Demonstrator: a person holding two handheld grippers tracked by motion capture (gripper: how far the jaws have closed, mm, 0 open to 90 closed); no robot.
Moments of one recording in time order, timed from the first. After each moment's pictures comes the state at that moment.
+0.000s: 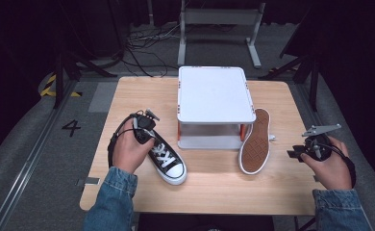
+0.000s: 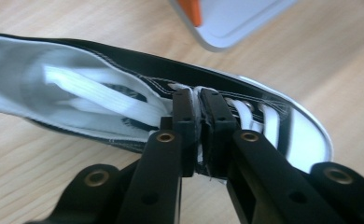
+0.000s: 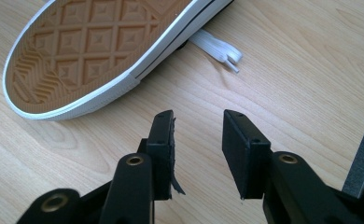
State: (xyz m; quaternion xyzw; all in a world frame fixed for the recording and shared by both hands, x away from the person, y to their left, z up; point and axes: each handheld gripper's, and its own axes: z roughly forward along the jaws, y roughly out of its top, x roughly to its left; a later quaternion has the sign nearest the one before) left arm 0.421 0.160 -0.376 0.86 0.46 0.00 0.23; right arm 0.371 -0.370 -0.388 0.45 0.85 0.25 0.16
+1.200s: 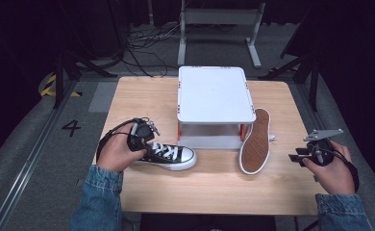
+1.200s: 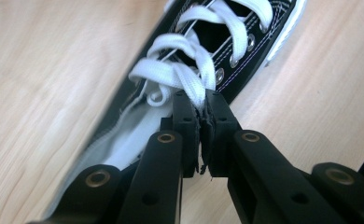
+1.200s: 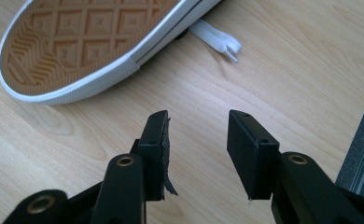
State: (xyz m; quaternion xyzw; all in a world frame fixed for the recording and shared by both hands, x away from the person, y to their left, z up) left arm 0.402 0.169 -0.365 0.94 0.29 0.05 0.14; right arm 0.363 -0.370 -0.390 0.43 0.85 0.24 0.17
